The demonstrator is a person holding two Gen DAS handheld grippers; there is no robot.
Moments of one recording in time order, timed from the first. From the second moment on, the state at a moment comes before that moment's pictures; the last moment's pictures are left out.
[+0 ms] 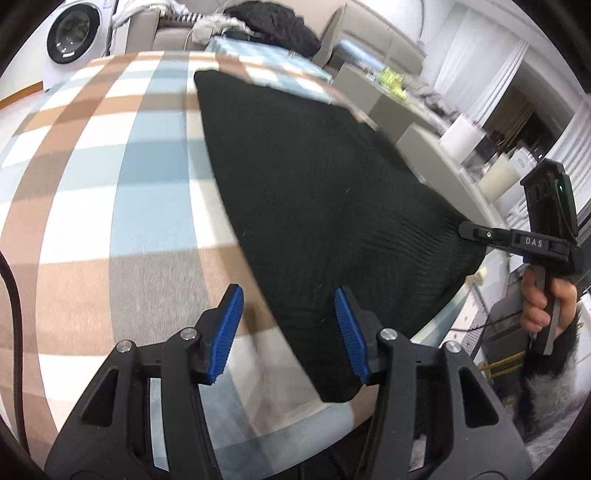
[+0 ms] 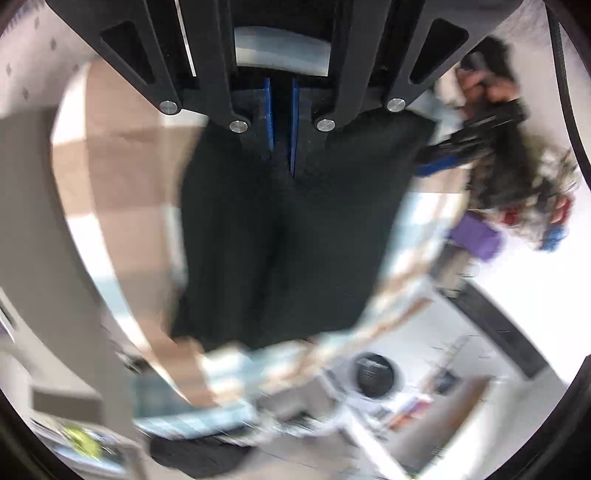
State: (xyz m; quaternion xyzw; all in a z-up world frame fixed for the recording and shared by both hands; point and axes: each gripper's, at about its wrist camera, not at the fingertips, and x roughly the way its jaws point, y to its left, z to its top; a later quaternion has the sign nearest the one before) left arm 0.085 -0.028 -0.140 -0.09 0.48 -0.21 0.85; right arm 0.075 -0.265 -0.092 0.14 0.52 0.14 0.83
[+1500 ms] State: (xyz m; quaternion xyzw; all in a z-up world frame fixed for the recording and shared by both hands) left arm 0.074 -0.018 -0.116 -0.10 0.44 -0.23 0.86; right arm 0.230 -0.242 -0.068 0.12 0.45 0.15 0.87
